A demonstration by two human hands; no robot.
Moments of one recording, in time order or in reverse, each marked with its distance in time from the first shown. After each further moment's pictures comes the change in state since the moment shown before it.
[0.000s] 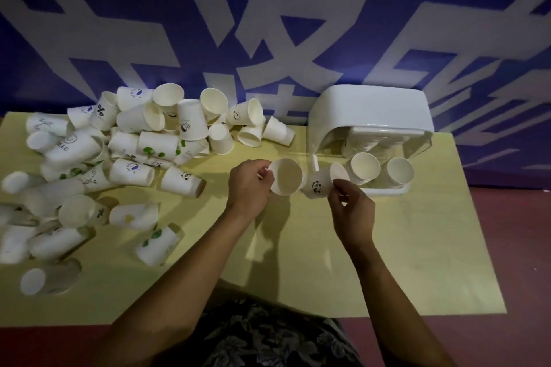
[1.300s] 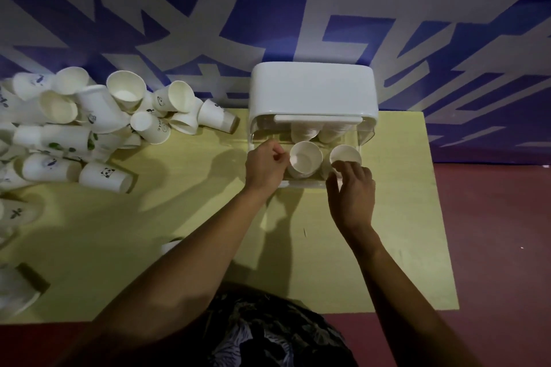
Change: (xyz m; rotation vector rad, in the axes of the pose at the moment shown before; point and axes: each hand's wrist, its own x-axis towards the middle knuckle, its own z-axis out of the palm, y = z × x) left_hand 0.049 0.064 0.200 -0.034 -0.058 -0.213; right_hand 0.086 0.142 -0.076 -0.338 -0.028 -0.107
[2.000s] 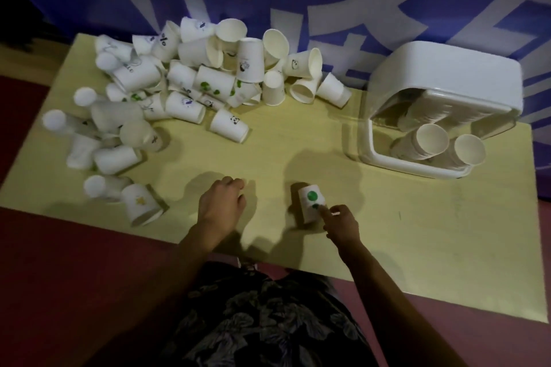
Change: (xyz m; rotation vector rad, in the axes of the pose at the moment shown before) left_hand -0.135 -0.232 -0.264 0.793 0.053 0.034; right_hand -0.171 -0.162 0.131 0.359 -0.622 0.665
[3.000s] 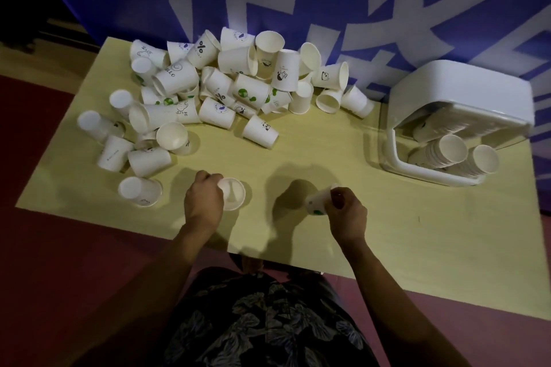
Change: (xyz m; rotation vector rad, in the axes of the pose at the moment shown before) left_hand 0.004 -0.114 -0.017 -0.230 0.191 -0.203; right_hand -0.064 -0.064 0.052 -0.103 0.280 -0.464
